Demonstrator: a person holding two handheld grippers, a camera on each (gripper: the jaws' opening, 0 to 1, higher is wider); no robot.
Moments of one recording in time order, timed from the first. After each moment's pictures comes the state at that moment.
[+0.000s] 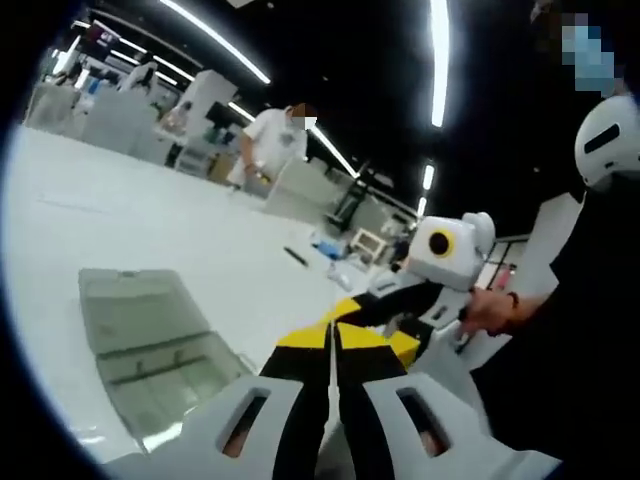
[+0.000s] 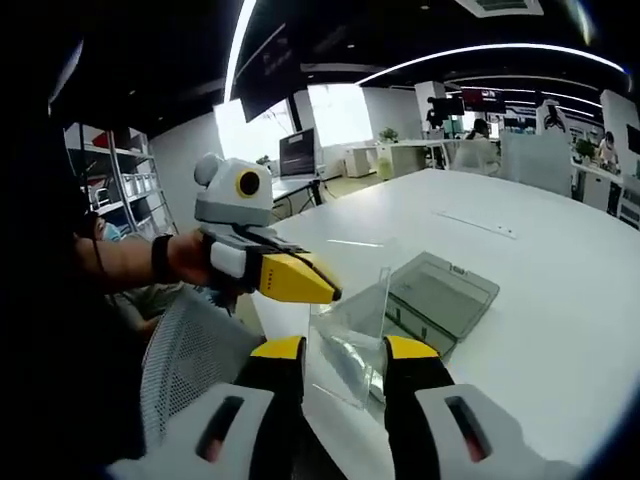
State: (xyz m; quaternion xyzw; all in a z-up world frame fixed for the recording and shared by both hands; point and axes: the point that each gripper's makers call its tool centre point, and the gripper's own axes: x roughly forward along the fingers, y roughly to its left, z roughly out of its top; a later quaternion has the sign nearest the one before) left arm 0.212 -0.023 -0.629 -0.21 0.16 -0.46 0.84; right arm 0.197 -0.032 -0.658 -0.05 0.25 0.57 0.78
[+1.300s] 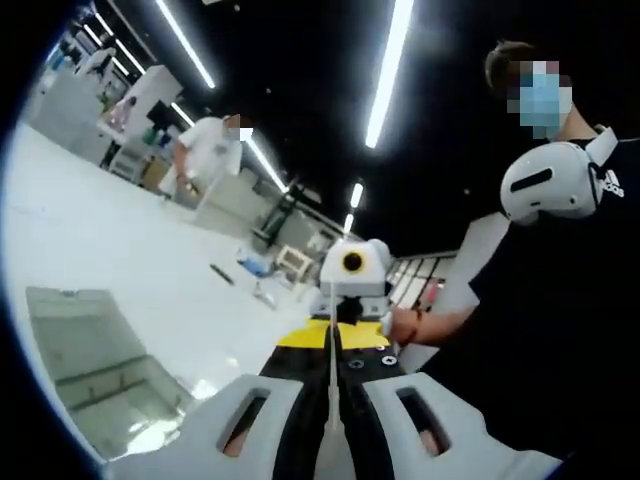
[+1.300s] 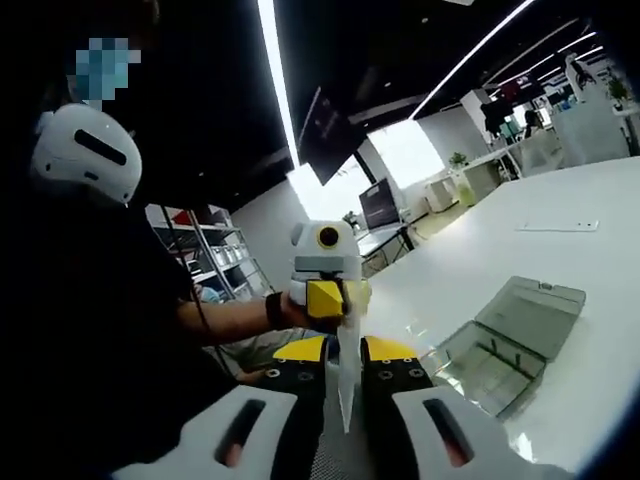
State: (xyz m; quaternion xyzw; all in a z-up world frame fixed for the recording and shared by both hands) left arm 0.182 -0.029 -0.576 -0.27 0.11 -0.58 0.76; right arm 0.164 -0.024 -0.603 0.14 0.22 0.70 0.67
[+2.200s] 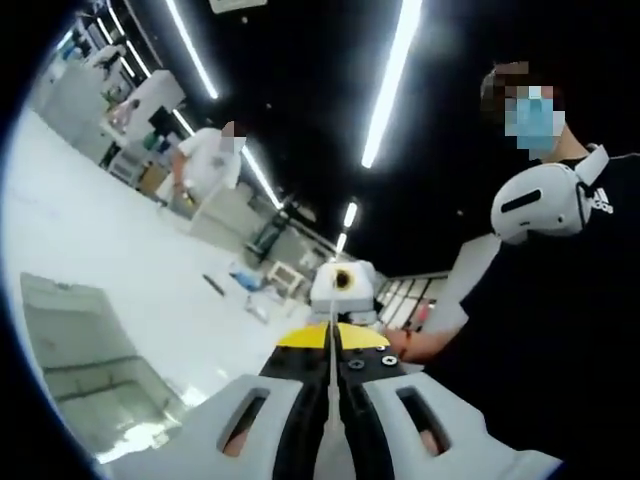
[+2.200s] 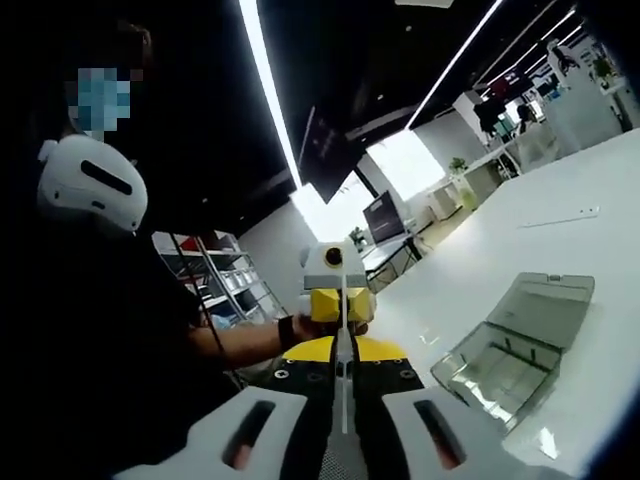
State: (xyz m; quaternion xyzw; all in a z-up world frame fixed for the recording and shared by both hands) left arm 0.180 -0.023 -0.569 -0.31 0.08 -0.58 0.75; right arm 0.161 -0.025 -0.592 0.20 0.22 0.70 0.65
